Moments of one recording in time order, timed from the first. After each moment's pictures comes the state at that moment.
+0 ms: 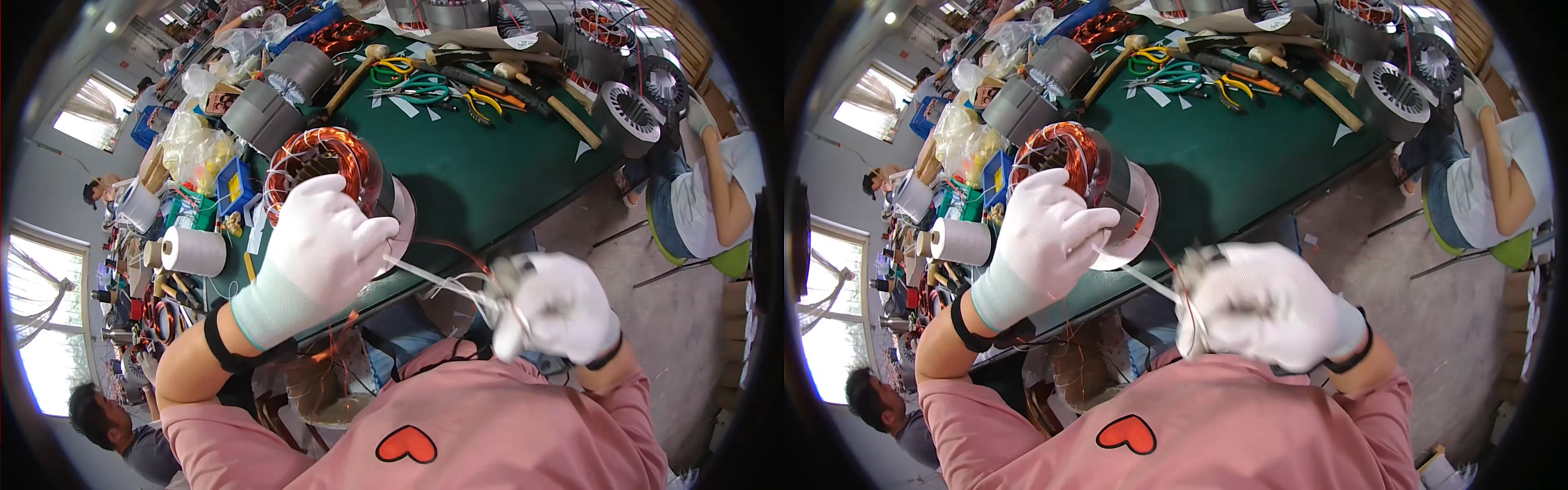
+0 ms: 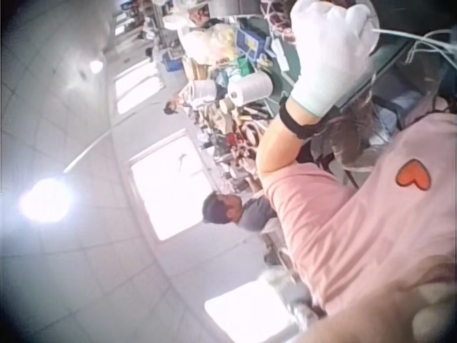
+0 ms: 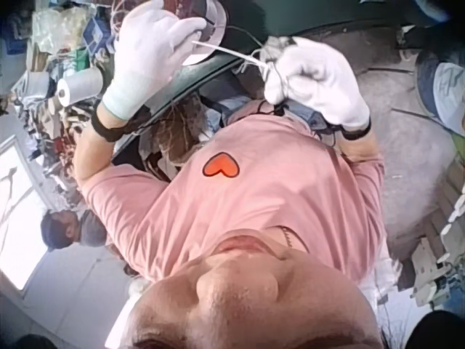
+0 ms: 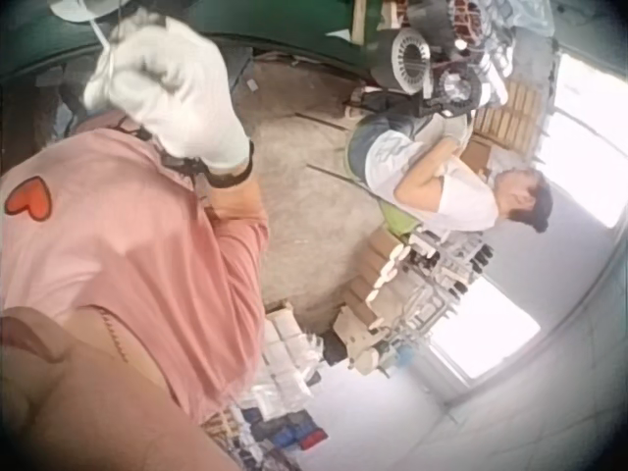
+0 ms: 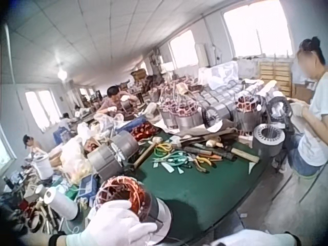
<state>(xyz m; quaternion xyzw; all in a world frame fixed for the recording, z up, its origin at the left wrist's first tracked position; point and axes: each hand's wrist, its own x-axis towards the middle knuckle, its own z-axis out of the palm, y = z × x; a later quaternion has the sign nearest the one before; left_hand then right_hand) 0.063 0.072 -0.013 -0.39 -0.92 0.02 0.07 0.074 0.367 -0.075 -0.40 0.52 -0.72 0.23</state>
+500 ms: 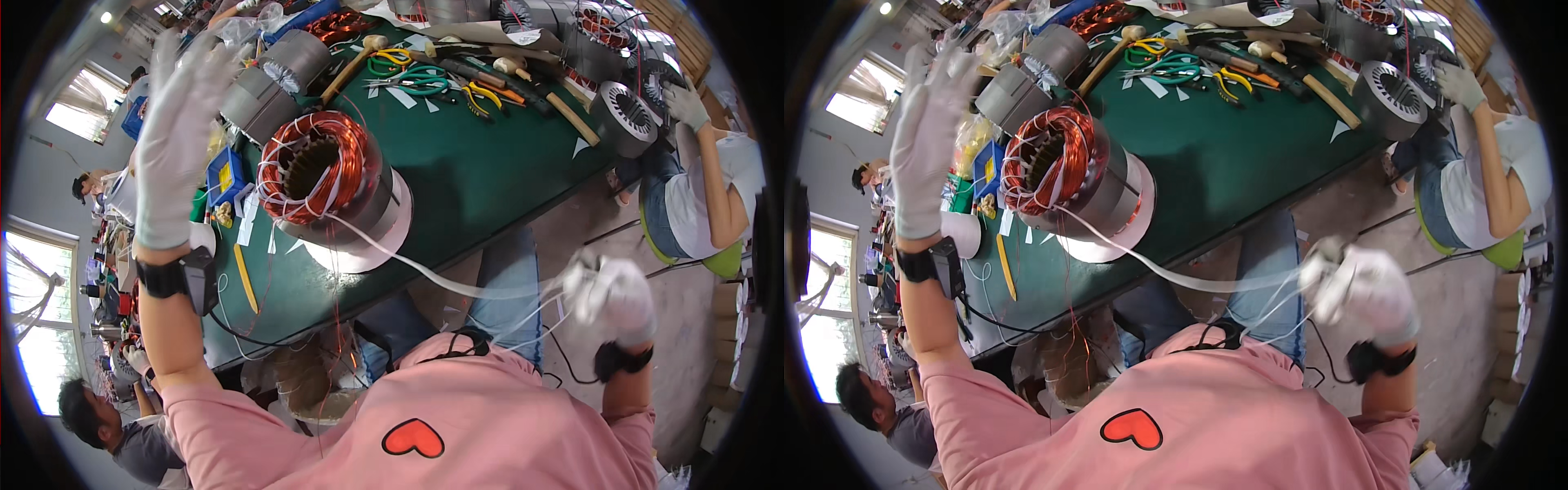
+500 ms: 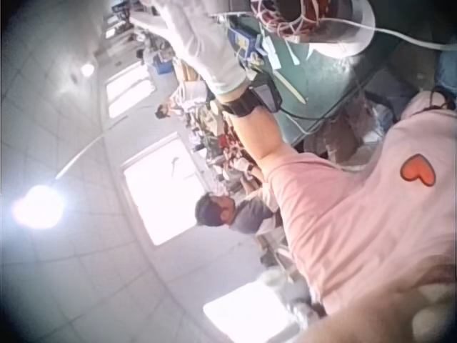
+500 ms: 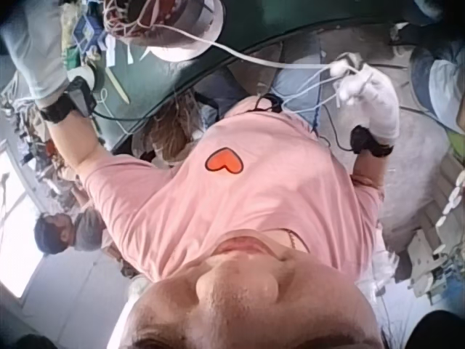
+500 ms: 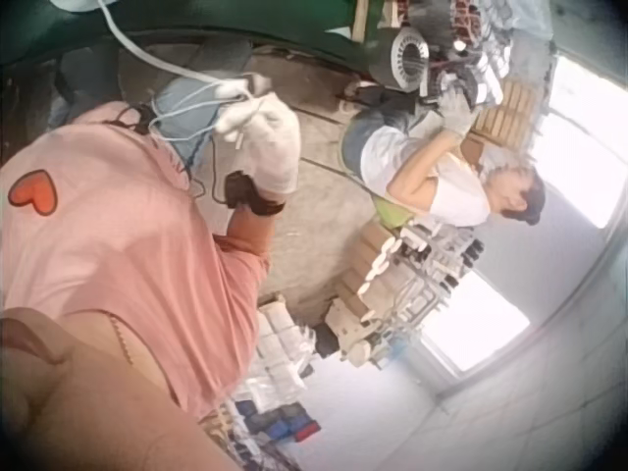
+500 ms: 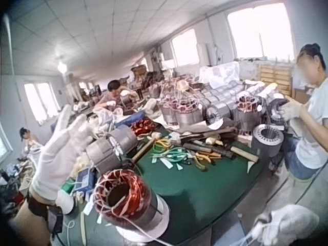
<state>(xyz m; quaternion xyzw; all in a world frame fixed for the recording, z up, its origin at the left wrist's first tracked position) -0.005 -0.024 0.025 -0.26 -0.64 -0.70 0.16 0.099 0.473 -0.138 -0.09 0.56 -0.79 0.25</state>
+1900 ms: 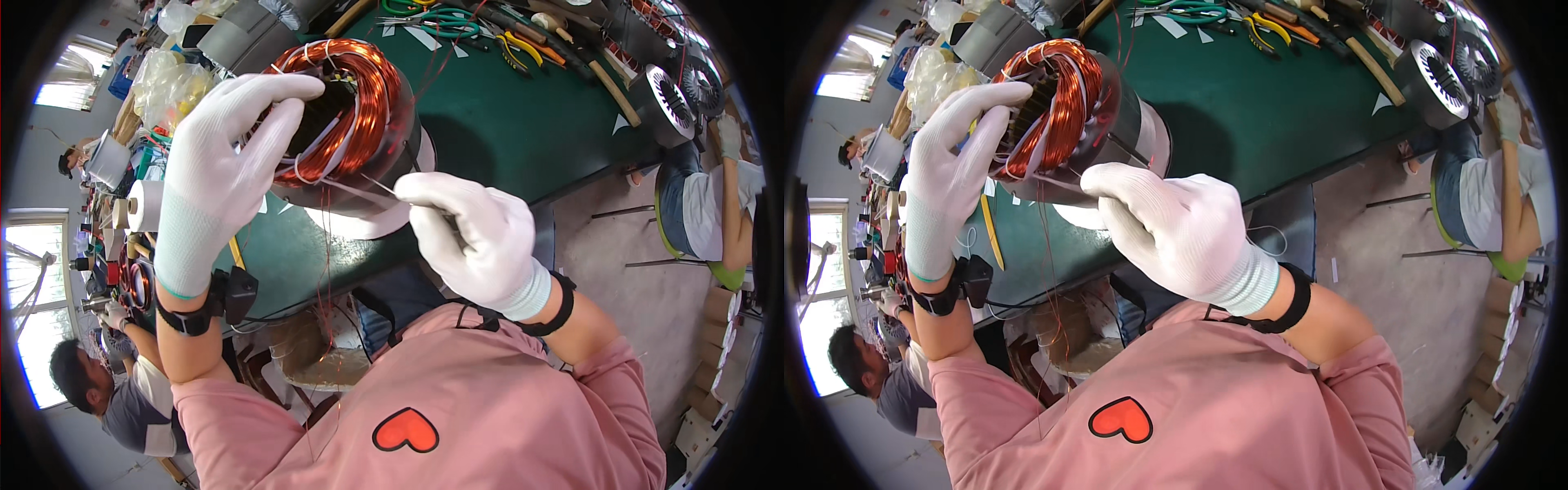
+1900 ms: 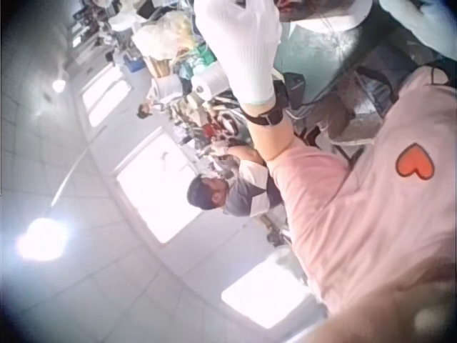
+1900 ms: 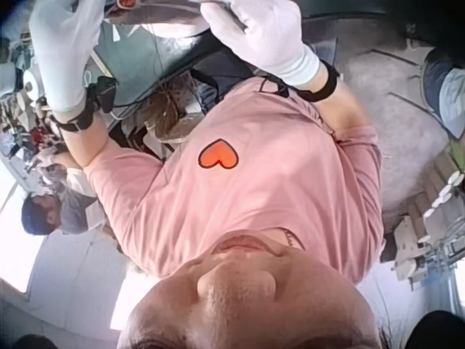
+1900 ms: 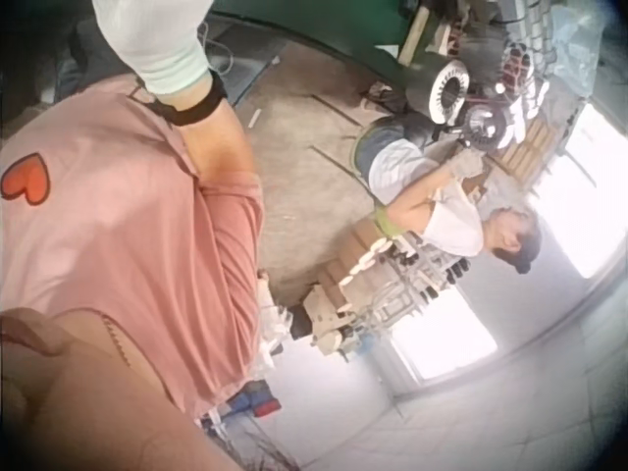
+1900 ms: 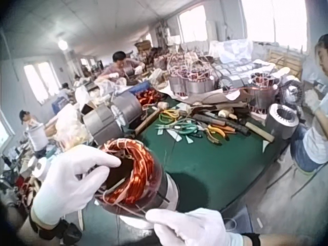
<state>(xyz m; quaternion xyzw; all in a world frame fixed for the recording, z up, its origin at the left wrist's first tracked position) 0.042 0.008 -0.016 -0.12 -0.96 -0.23 0.12 0.047 0.233 -0.142 -0.37 0.70 -0.57 -0.21</state>
